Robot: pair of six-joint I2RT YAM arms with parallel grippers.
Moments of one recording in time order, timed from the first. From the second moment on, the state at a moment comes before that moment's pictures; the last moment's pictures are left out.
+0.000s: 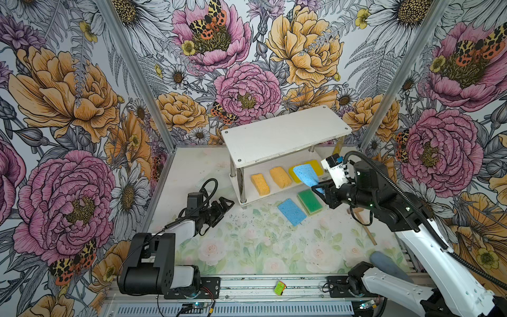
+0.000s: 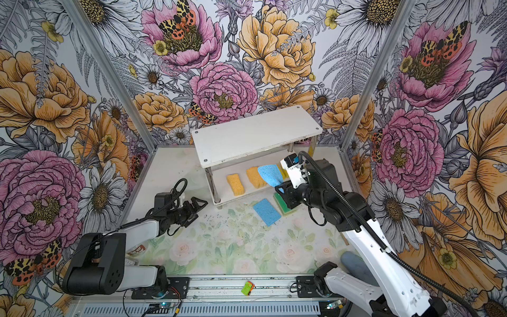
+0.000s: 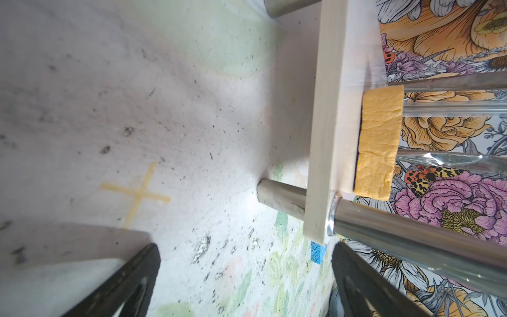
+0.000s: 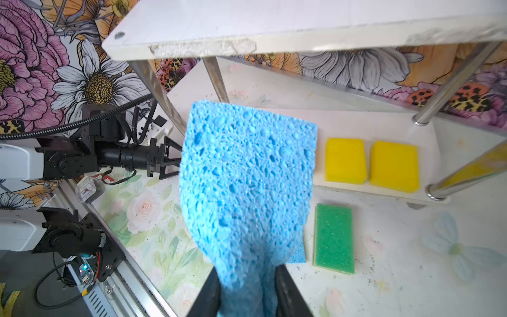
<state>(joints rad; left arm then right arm) -0.03 1.35 0.43 0.12 0.57 -0.82 0.47 1.01 1.39 -0.99 -0.23 0.06</state>
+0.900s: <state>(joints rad) 0.00 1.33 0.44 0.07 0.60 -0.81 0.10 1.42 2.07 -1.13 -0.34 -0.16</state>
